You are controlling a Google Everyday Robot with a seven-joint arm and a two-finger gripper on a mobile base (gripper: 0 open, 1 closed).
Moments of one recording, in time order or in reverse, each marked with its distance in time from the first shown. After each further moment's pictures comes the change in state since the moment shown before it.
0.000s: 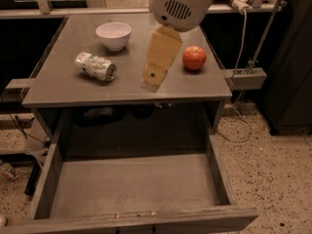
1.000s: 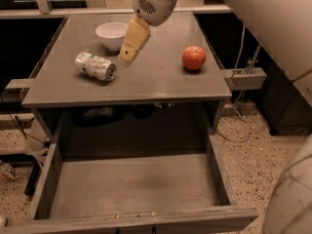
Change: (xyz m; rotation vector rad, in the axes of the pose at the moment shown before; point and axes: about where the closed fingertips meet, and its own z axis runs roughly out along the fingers) arm -0.051 -0.087 0.096 -0.087 -0.064 0.188
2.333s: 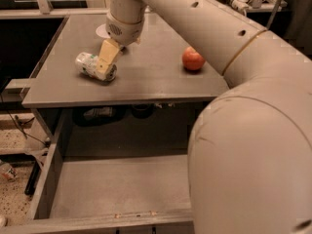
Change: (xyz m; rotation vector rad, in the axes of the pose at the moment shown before) arm -0.045 -0.006 0.107 -0.055 0.077 0.087
